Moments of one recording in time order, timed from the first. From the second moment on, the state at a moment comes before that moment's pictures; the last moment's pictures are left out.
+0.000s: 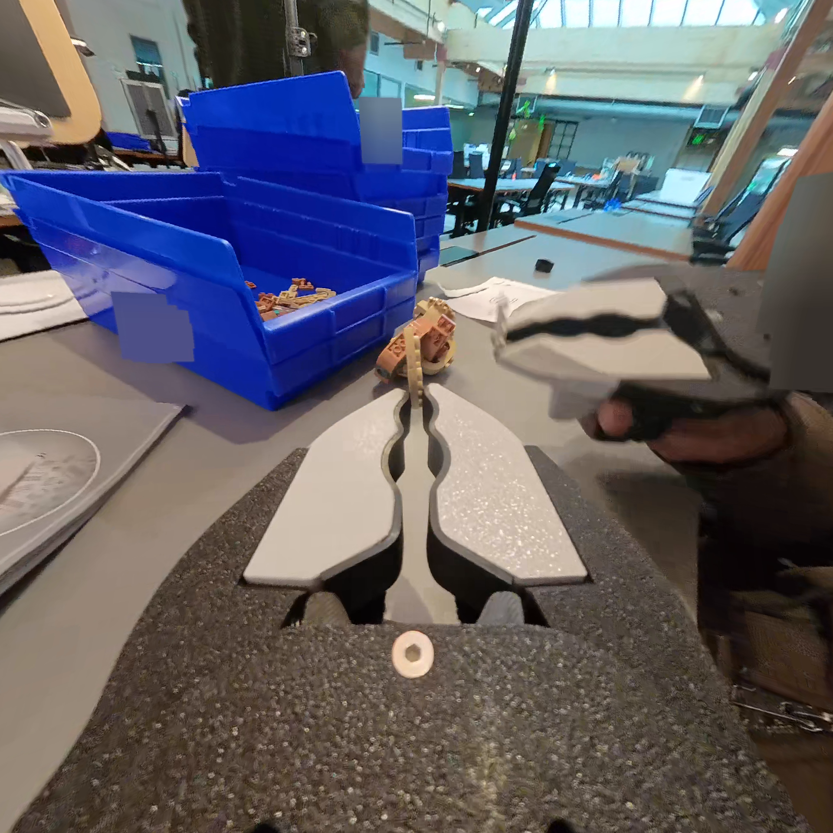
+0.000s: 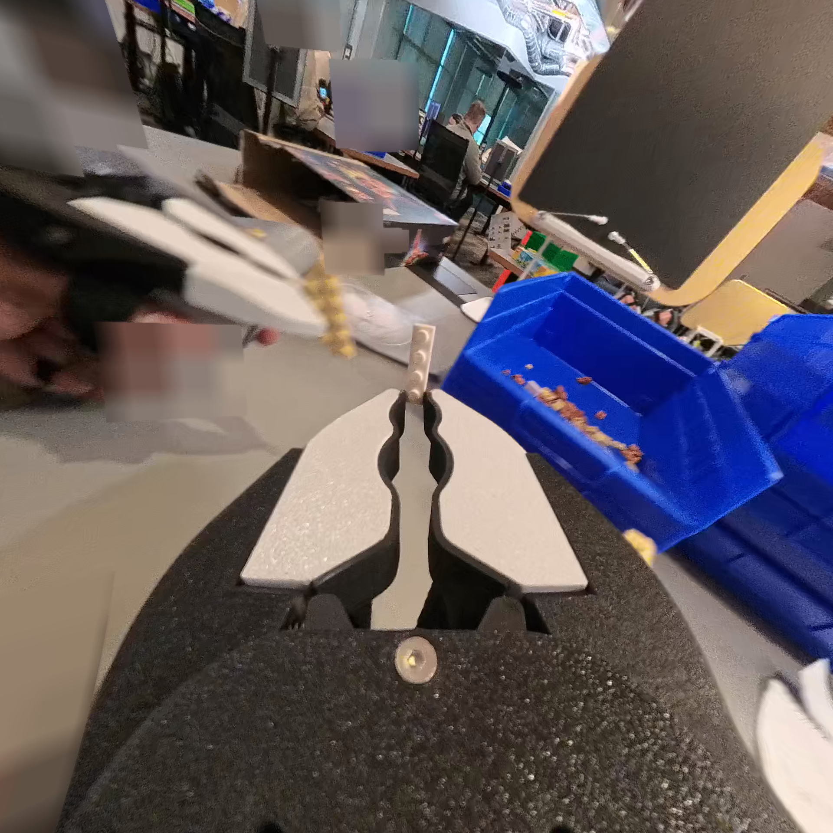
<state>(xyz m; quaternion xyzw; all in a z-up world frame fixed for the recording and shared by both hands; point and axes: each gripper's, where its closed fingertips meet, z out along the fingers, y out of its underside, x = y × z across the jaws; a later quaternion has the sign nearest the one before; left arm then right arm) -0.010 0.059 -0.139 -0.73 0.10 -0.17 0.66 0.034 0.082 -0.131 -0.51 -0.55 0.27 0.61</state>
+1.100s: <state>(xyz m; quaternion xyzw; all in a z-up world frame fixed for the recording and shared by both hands) -0.039 0.201 -0.071 -0.75 0.16 0.03 0.64 0.104 0.207 -0.148 -0.57 -0.58 0.25 0.52</state>
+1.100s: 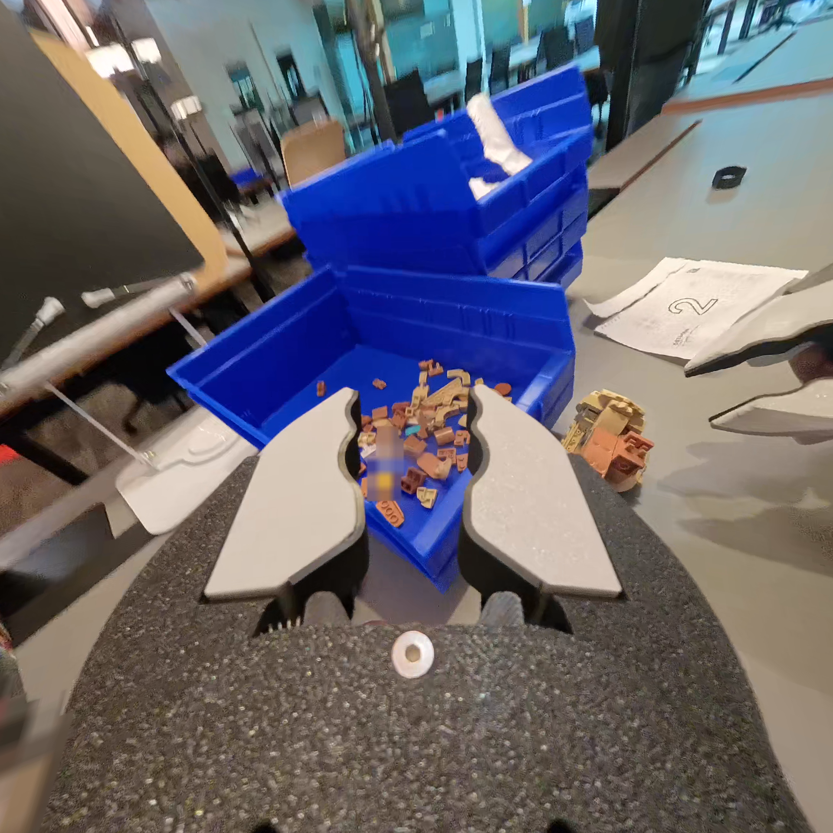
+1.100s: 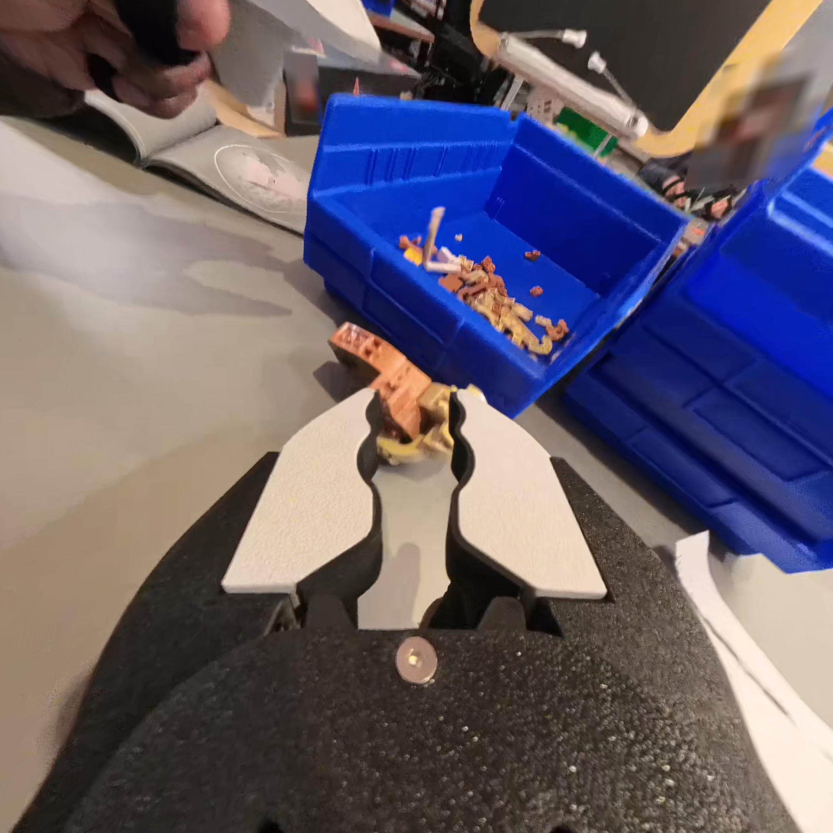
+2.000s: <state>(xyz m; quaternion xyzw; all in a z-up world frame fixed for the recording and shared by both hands) 0.048 0.215 -0.221 -0.84 0.30 -0.05 0.44 0.116 0.203 -0.190 -0.59 -0.60 0.18 0.51</state>
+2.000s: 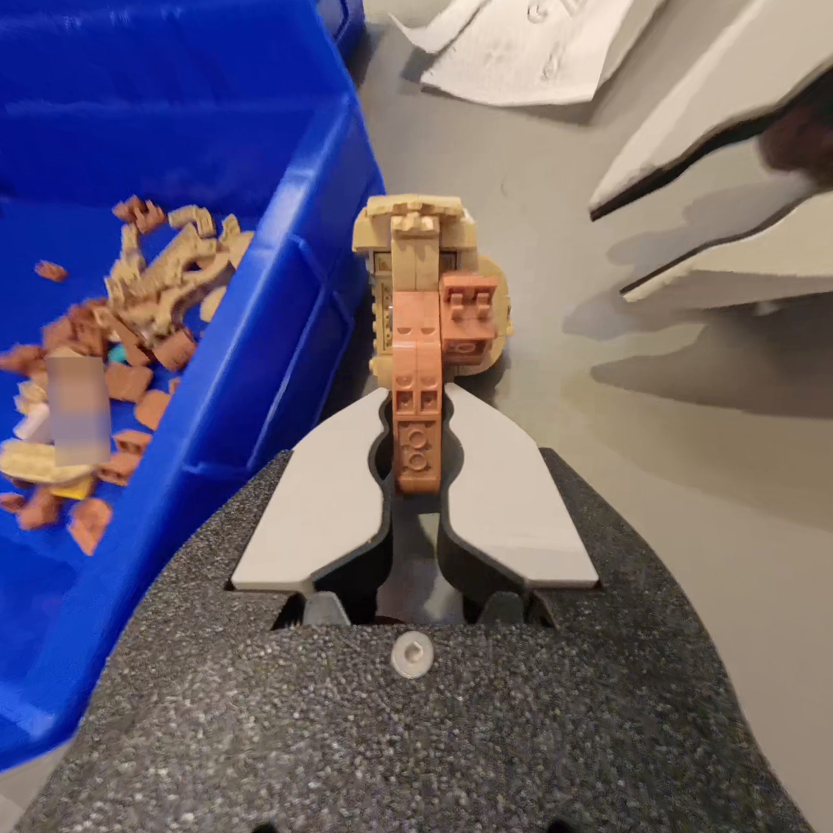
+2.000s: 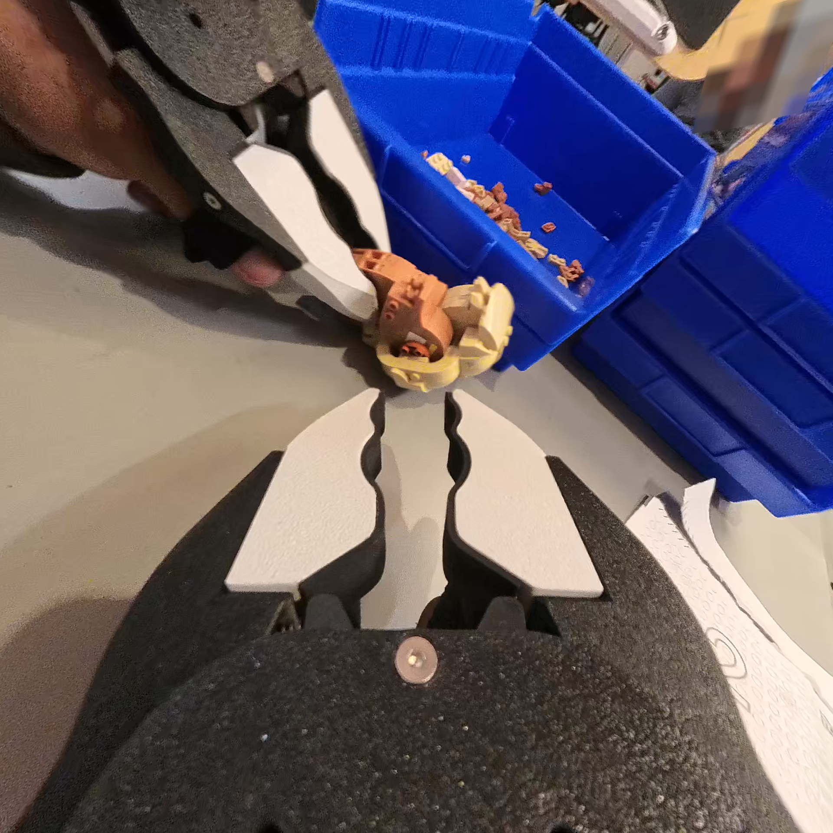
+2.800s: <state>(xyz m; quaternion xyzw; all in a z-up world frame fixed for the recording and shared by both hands) 0.049 0.162 -0.132 -0.71 0.11 -0.27 0.65 0.091 0.167 -0.143 -0.64 -0.38 0.46 0.48</state>
